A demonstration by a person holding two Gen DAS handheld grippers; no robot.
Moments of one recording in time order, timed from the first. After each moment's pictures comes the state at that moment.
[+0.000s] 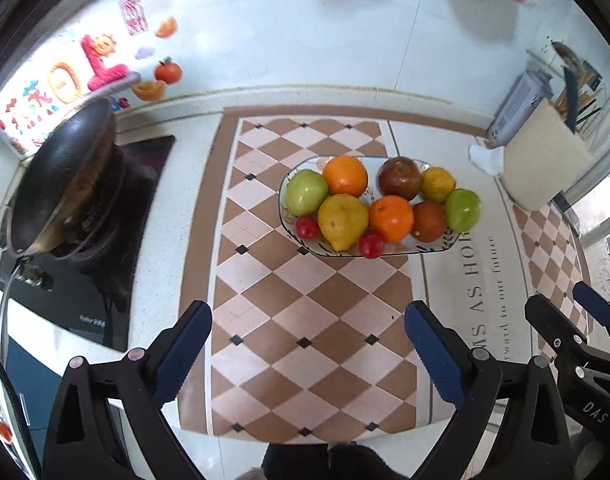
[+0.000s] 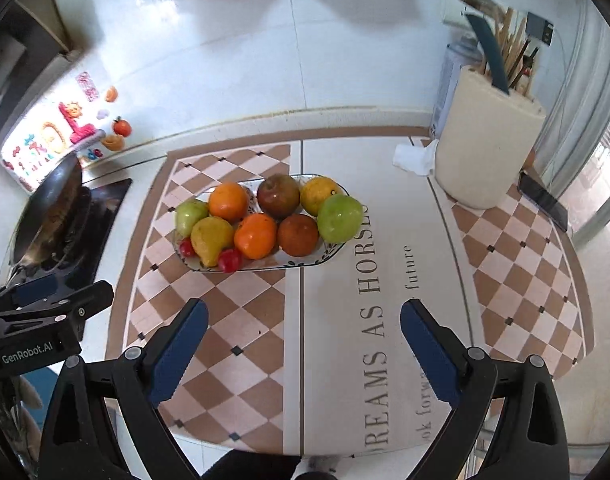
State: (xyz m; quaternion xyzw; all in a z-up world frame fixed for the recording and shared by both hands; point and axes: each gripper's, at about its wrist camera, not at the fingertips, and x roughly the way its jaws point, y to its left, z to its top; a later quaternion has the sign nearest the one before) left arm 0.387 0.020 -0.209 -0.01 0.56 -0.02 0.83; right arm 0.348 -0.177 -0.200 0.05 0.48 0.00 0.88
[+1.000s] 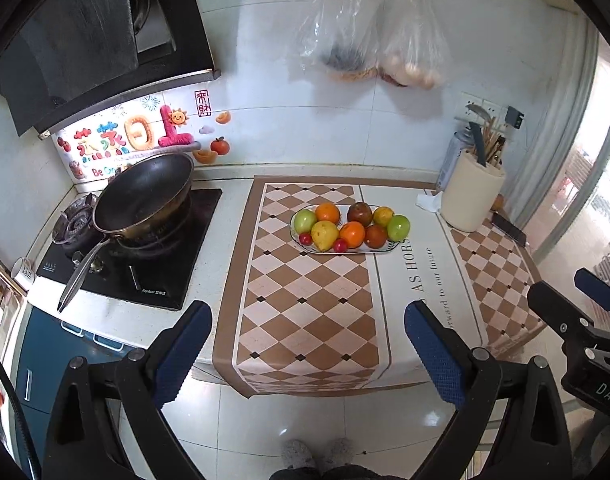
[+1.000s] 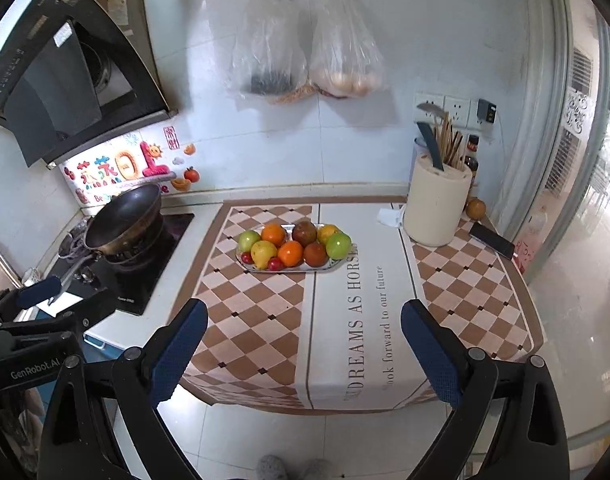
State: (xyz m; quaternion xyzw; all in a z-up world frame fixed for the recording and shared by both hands) left arm 0.176 0.027 -0.066 -0.02 0.42 -0.02 0.91; right arm 0.111 -0.172 -0.046 0.02 0.35 0.03 0.93
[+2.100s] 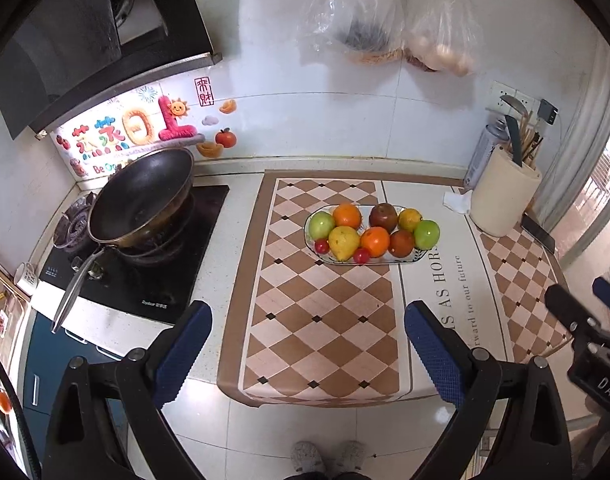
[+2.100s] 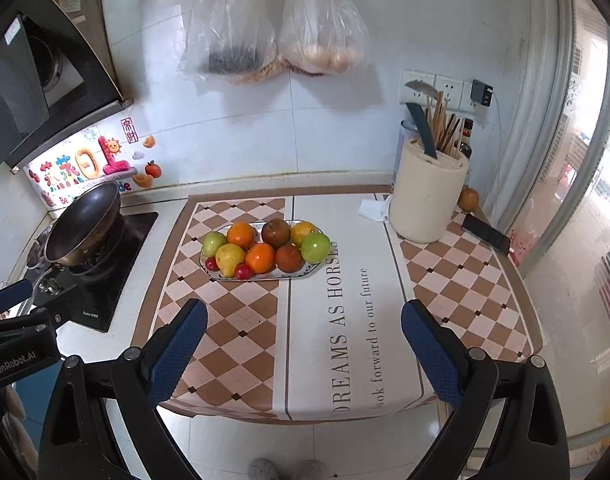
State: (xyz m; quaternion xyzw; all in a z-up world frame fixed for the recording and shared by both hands) left arm 0.256 0.023 -0.099 0.00 0.45 0.01 0.89; right arm 0.214 -0.184 -0.087 0.02 0.39 -0.02 0.92
